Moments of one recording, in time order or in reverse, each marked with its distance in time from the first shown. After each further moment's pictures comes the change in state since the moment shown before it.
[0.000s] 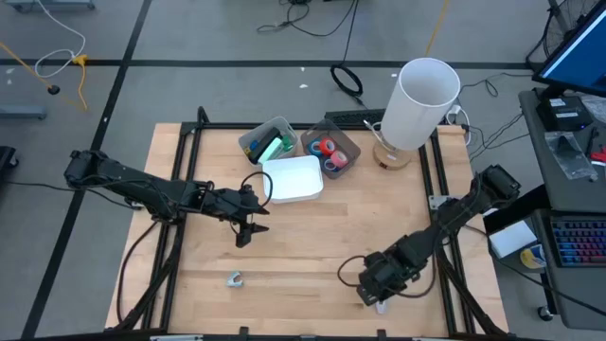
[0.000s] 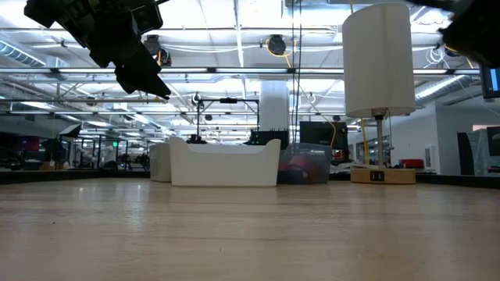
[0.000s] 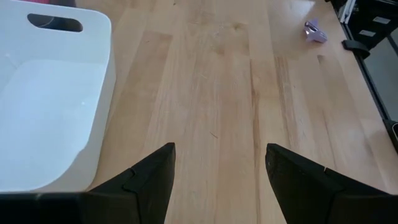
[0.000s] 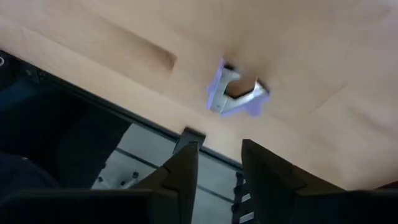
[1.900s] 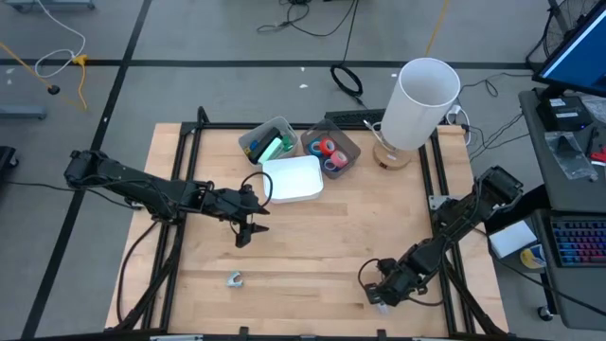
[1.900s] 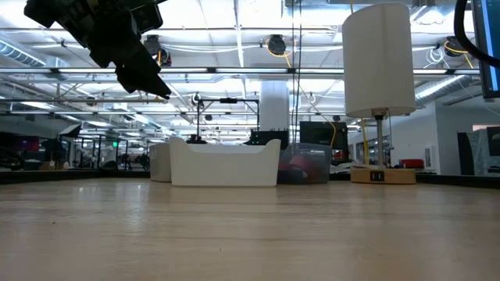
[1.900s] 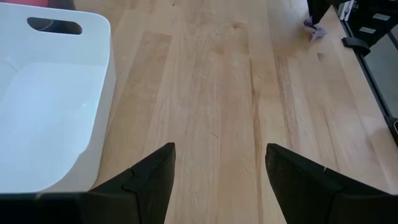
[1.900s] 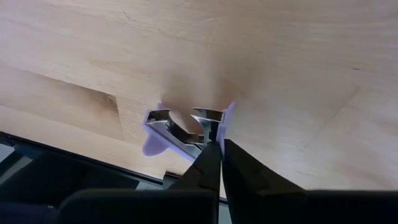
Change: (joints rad) left arm 0.000 0.000 0.000 0.000 0.000 0.019; right arm 0.137 -0.003 -0.264 0.343 0.156 0.382
